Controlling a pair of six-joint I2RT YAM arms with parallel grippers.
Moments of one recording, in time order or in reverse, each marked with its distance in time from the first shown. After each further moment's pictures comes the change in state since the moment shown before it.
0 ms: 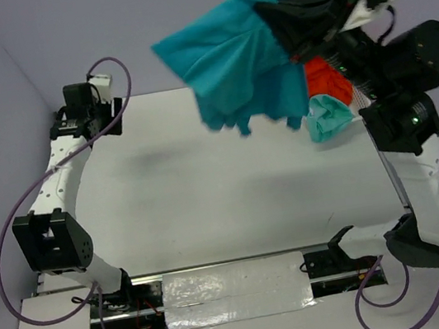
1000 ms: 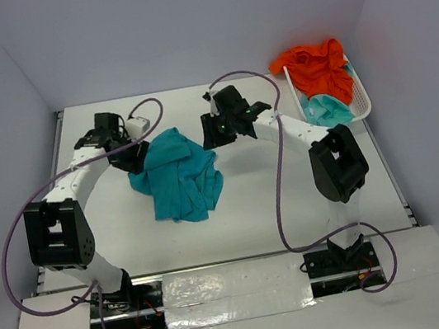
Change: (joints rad) left arm -0.008 0.018 -0.237 -0.099 0.205 0.183; right arm 0.067 0.619 -0.531 -0.240 0.056 0.350
